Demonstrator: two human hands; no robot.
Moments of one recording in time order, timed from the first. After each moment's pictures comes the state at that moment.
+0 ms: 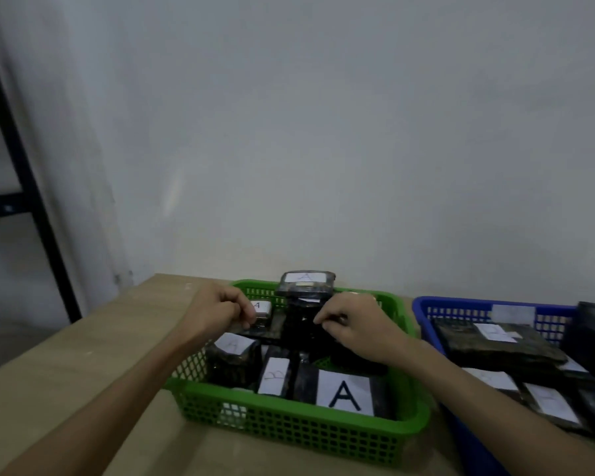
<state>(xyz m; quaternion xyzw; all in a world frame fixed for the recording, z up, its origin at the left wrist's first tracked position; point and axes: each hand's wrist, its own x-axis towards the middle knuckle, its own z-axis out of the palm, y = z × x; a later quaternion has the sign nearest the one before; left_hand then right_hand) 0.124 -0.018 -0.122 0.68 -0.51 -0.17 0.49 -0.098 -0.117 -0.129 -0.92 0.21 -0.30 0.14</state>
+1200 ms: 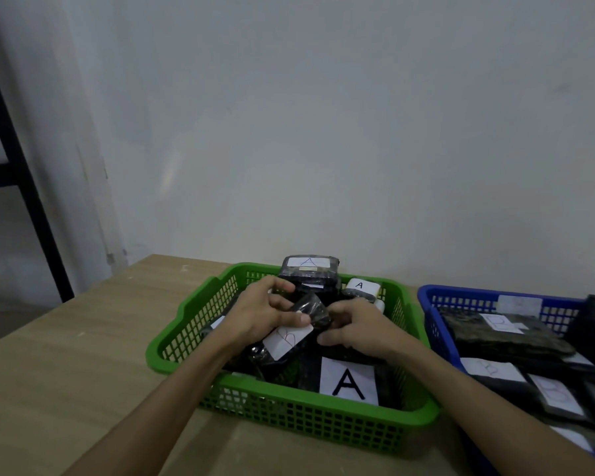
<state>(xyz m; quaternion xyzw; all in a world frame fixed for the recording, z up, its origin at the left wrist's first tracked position) 0.091 -0.043 -0.147 0.65 -0.52 -0.30 0.46 -0.087 -0.126 -0.154 -0.84 0.32 -0.18 0.39</state>
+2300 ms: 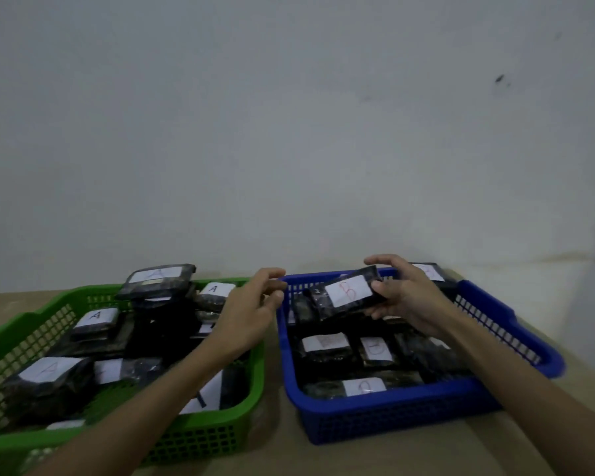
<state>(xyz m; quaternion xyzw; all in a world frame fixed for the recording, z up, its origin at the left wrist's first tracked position) -0.085 -0.117 -0.147 0.54 -0.69 -0.15 0.46 -0.335 -0.165 -0.127 -0.58 0.41 -0.45 0.55</state>
